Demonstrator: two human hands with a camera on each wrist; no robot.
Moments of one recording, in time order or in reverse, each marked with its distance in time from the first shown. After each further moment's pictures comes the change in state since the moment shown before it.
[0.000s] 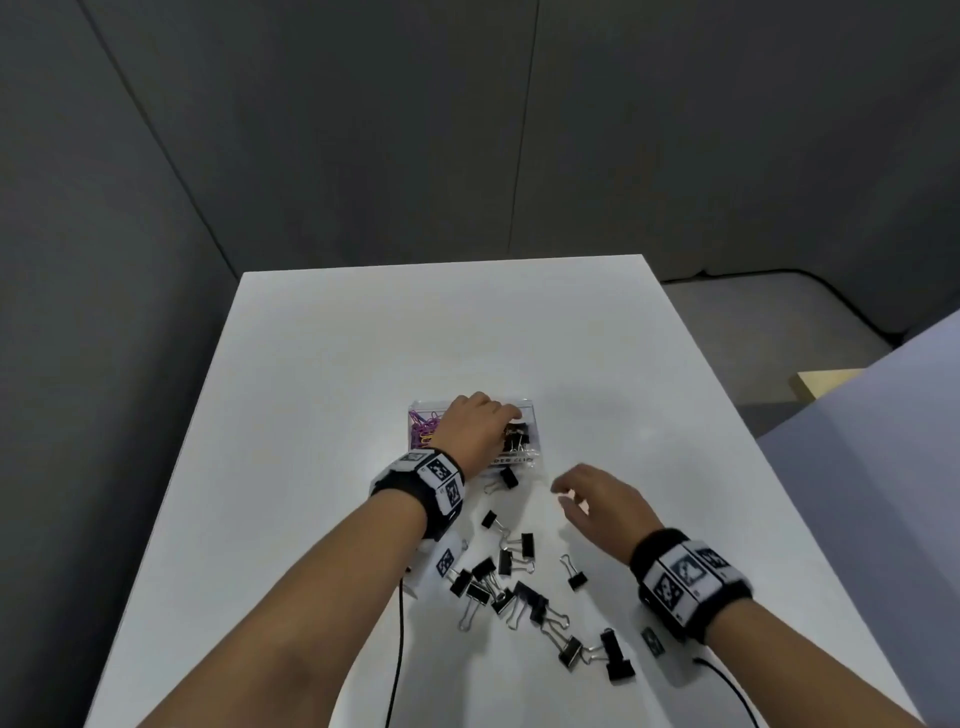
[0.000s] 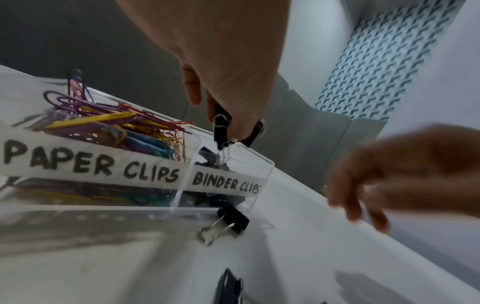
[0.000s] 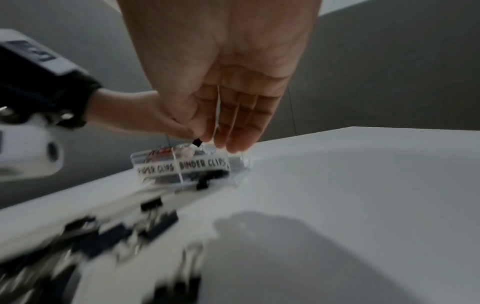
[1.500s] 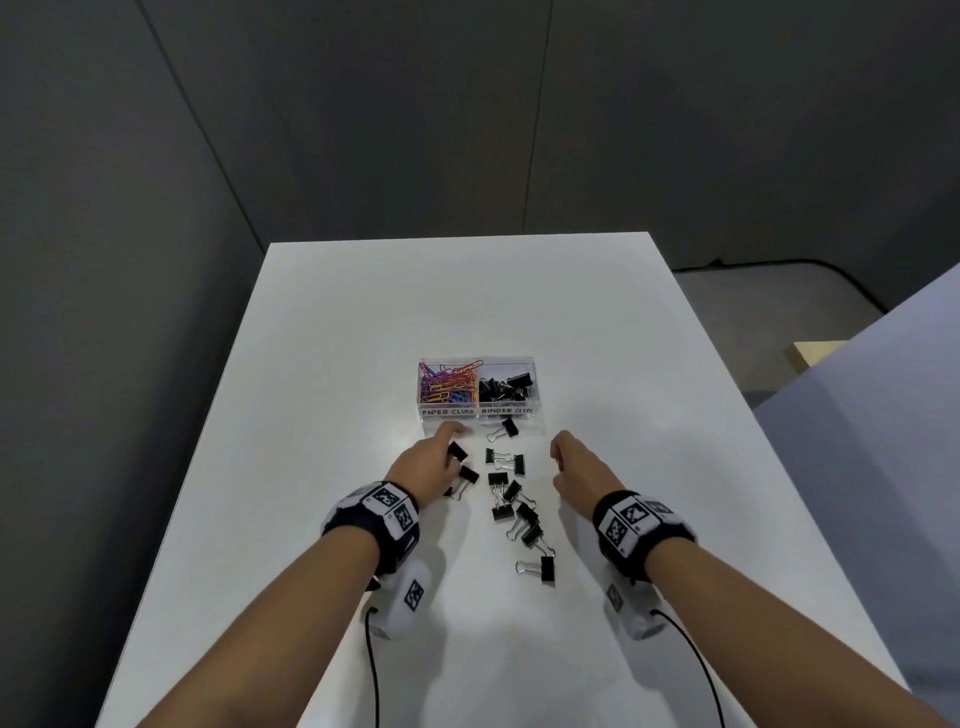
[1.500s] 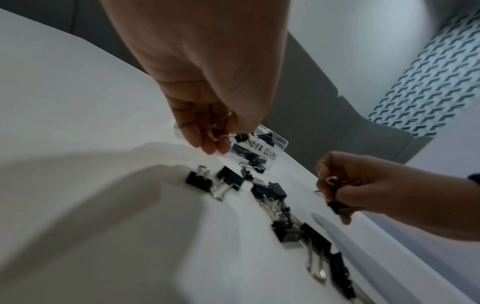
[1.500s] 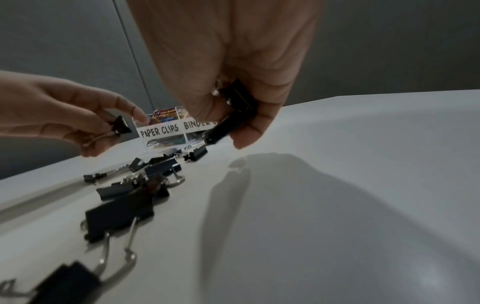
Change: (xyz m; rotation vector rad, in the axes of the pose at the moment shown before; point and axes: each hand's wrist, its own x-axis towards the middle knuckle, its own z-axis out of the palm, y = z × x) left_hand -0.108 0.009 0.034 -0.467 -0.122 -0.403; right_hand -0.014 -0.011 0.034 0.199 -0.117 0.282
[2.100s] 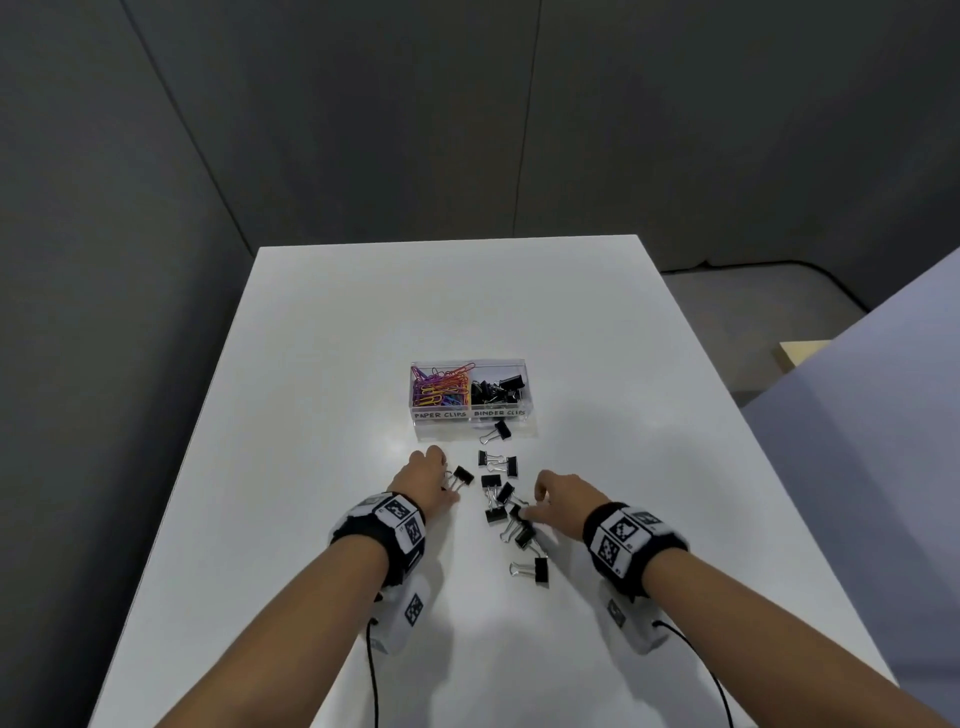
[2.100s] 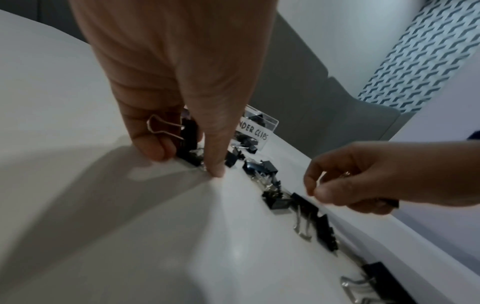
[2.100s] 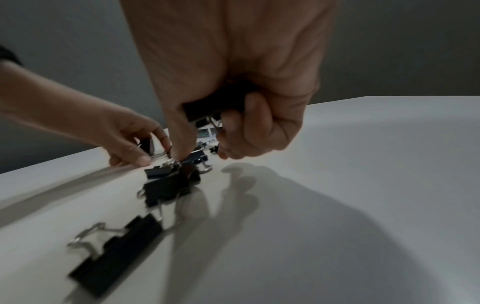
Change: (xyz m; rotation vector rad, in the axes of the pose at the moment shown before) left_hand 0.007 -0.009 0.022 0.113 -0.100 -0.179; right_hand -0.018 -0.007 0.006 -0.154 -0.221 0.037
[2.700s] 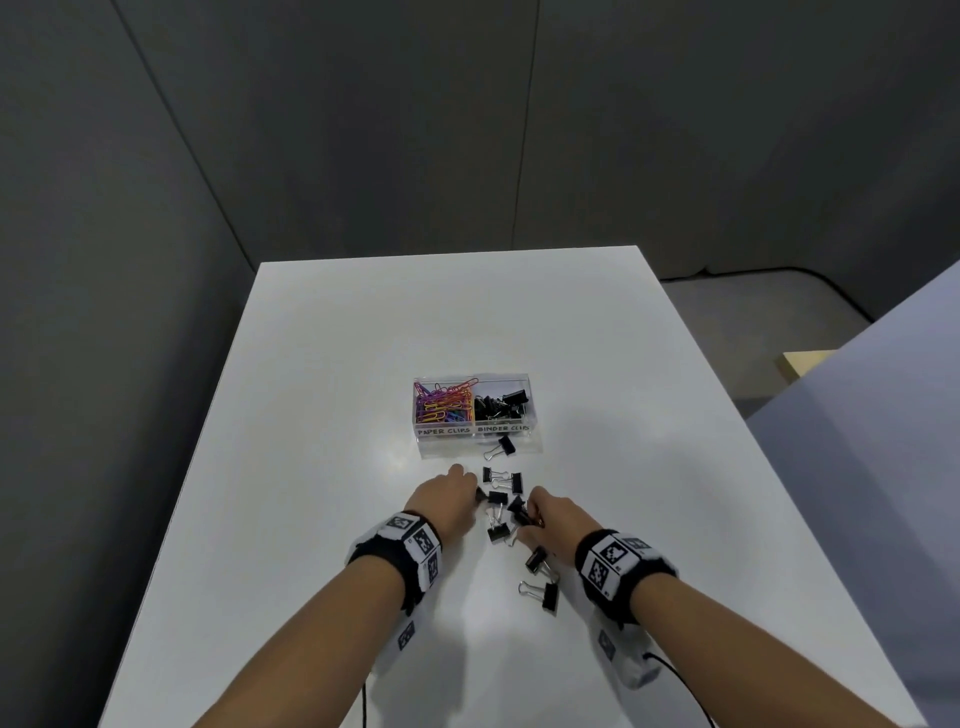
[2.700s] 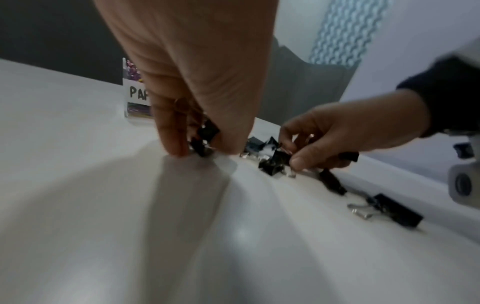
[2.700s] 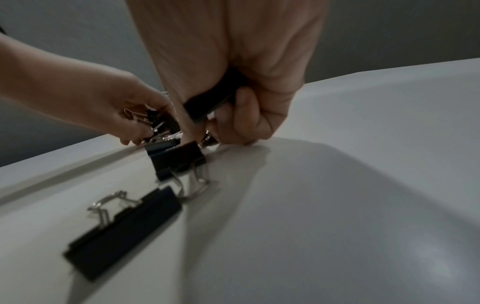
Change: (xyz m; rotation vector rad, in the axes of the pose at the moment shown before) left_hand -0.001 0.018 0.002 0.387 0.004 0.252; right_hand 0.008 -0.009 0.017 0.111 0.025 -0.036
